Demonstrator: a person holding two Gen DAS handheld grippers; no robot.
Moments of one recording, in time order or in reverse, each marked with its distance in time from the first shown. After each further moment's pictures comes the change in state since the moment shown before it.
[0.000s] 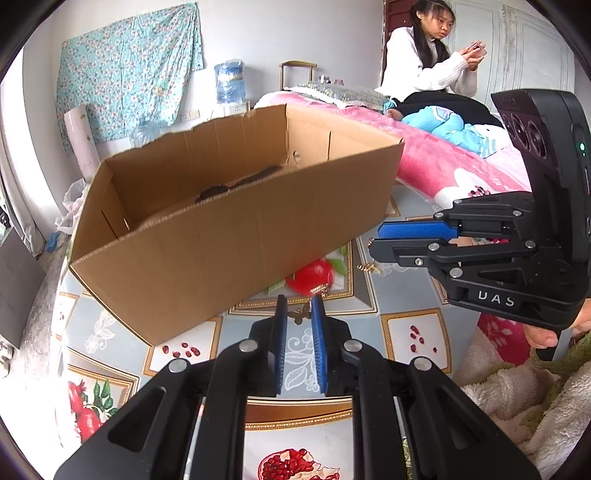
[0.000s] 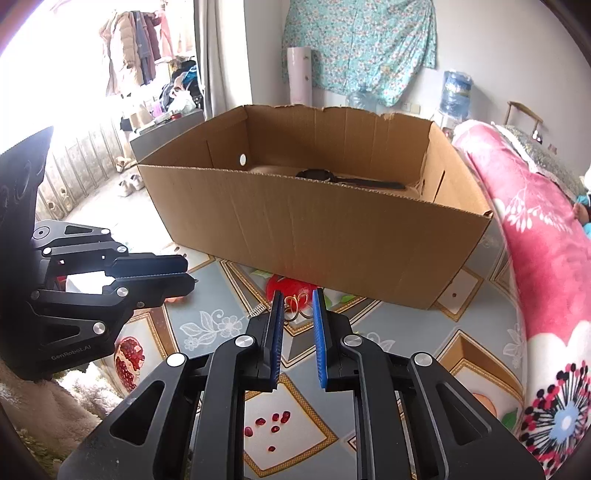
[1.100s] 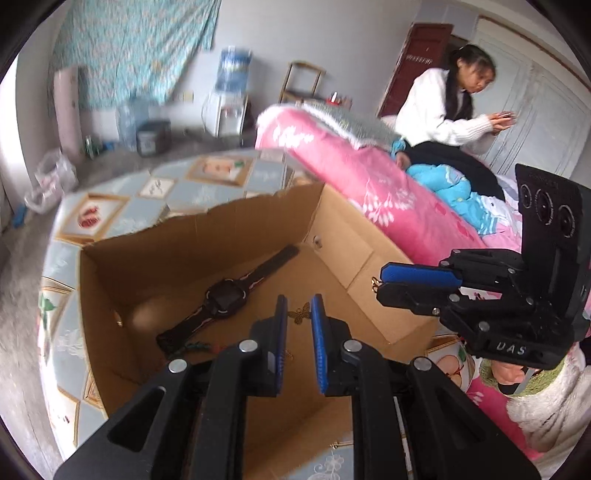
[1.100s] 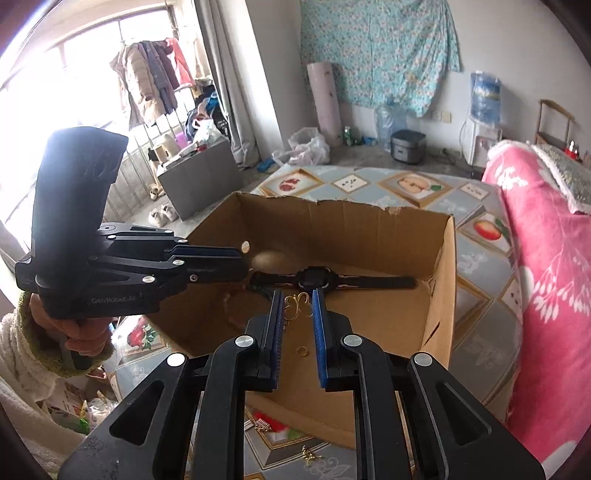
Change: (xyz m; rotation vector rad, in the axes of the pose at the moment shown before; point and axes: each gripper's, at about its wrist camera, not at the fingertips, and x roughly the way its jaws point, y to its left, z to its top) left arm 0.057 0.093 0.160 -0.176 0.081 -0.187; right arm 0.037 -0.060 0.133 0.039 0.001 0.205
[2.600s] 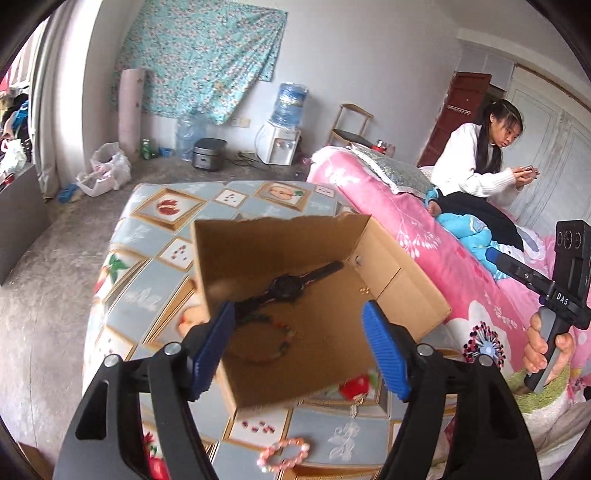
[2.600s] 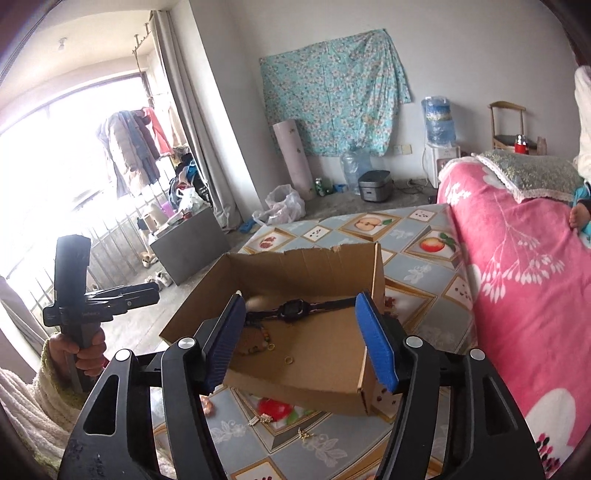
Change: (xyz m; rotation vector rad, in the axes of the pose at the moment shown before) left arm -0.111 0.018 -0.069 -0.145 -0.204 0.146; right arm -0.110 -0.022 -0.043 0.143 -0.264 -0.047
